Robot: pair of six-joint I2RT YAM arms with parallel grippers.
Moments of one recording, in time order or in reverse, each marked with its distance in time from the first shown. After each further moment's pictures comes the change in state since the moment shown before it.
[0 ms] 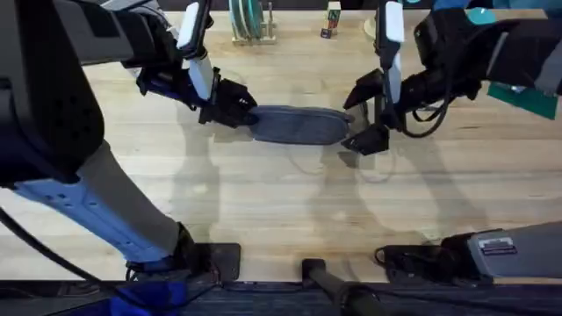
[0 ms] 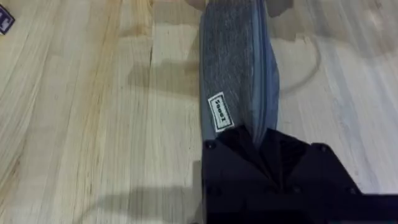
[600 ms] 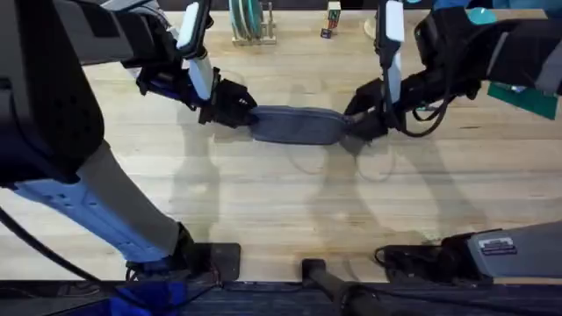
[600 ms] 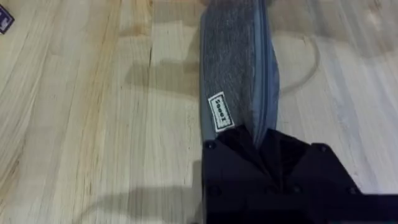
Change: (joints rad) left arm 0.000 0.000 0.000 -0.001 0.000 0.000; right arm 0.000 0.000 0.000 0.010 0.004 0.000
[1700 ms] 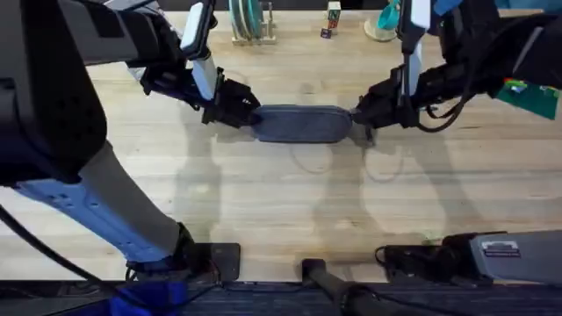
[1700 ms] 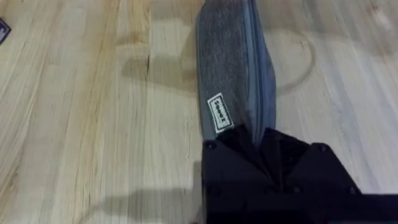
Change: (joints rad) left arm -0.019 0.000 -0.001 0.004 0.009 0.000; right arm -0.071 -0.064 0.000 -0.026 -0.021 0.022
